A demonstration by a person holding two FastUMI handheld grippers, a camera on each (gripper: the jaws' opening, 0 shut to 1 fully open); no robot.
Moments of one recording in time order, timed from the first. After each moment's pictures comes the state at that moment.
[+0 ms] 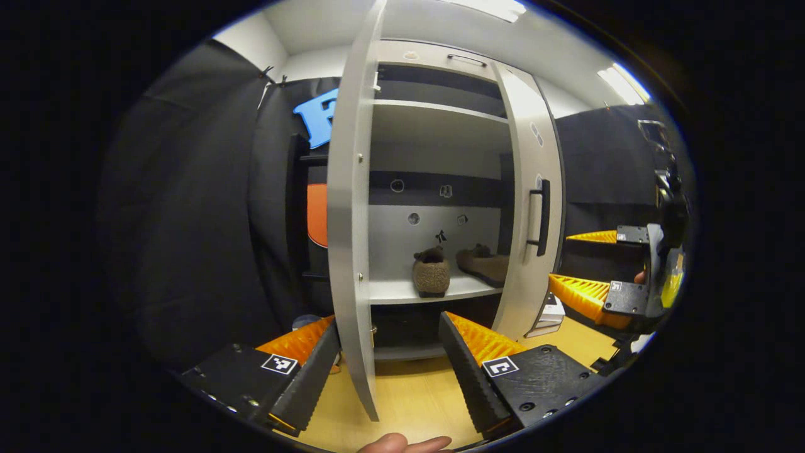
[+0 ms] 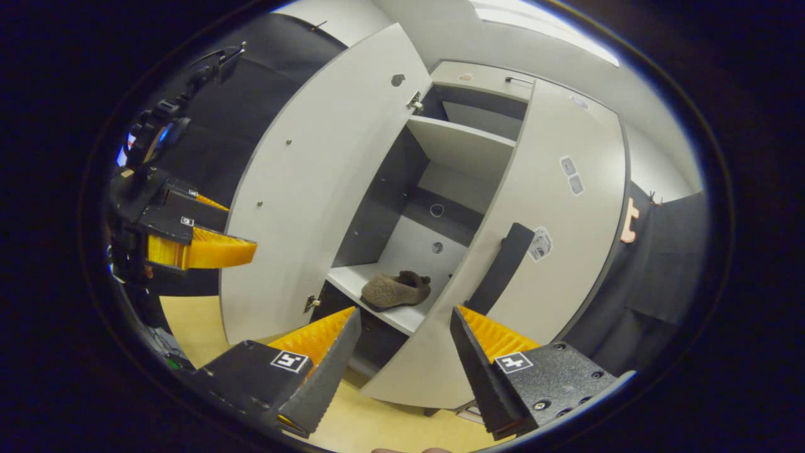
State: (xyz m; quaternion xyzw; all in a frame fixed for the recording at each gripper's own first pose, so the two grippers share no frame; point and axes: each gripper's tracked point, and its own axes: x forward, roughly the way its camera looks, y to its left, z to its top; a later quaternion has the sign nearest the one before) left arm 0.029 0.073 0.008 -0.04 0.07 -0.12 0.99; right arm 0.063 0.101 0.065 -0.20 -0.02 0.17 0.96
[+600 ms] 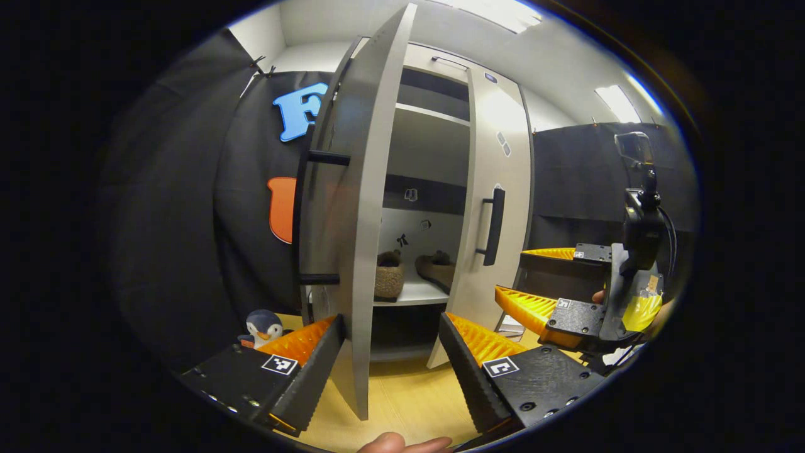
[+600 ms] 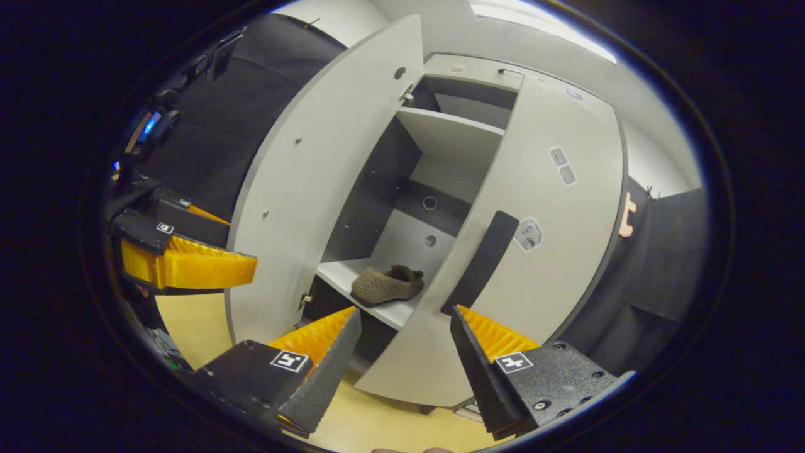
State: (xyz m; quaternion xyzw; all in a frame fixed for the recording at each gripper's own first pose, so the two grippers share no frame) left arm 0.020 0.022 0.015 -0.10 0.06 -0.19 0.97; right arm 0.077 0.081 0.067 -0.19 -0.01 0.15 0.97
